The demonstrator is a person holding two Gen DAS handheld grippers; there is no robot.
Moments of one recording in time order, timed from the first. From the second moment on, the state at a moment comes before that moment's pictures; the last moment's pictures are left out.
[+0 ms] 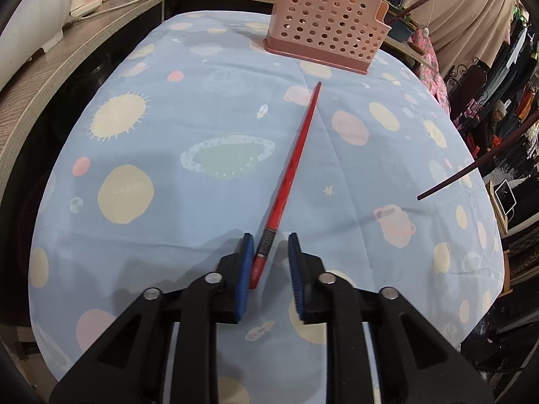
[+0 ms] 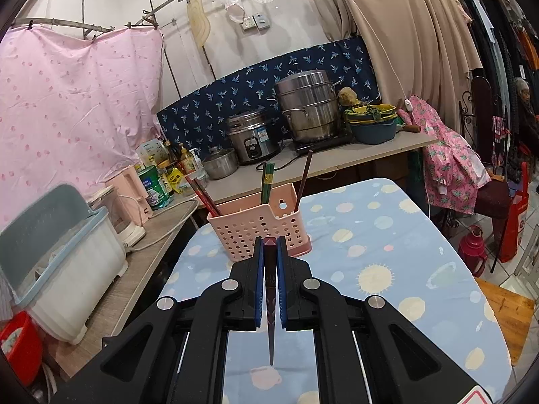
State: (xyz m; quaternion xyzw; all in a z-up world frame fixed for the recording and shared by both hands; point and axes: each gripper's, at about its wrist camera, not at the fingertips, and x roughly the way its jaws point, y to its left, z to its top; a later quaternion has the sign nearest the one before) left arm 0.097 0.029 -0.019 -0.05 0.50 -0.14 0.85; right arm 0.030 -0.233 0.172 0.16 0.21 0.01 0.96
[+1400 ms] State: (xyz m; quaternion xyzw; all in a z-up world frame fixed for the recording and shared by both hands) left arm 0.241 0.006 0.311 -0.09 0.17 -0.13 0.97; right arm 0.207 -0.241 0.284 0.17 0.12 0.07 0.98
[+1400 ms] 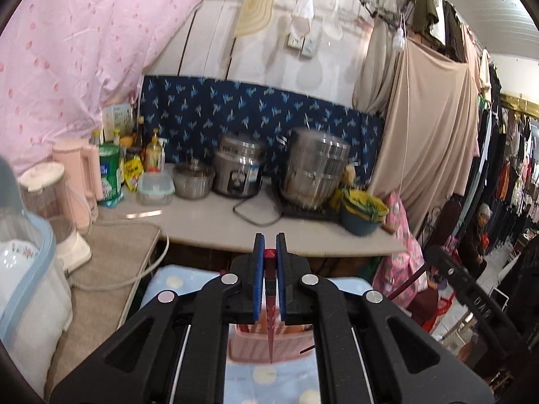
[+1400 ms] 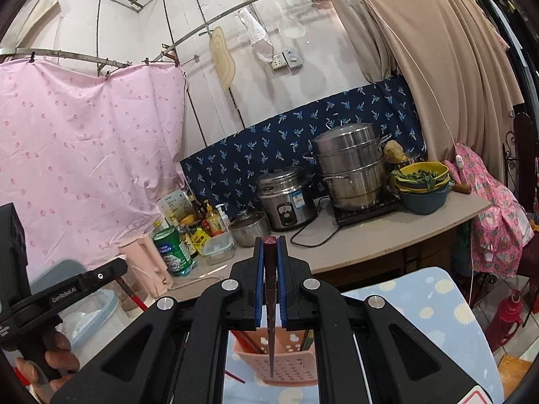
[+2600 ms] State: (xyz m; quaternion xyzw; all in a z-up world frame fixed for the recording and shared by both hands) left arm 0.235 -0.010 0.206 0.00 0.24 -0.06 0.97; right arm 0.221 -0.249 0.190 0.16 0.23 0.04 0.96
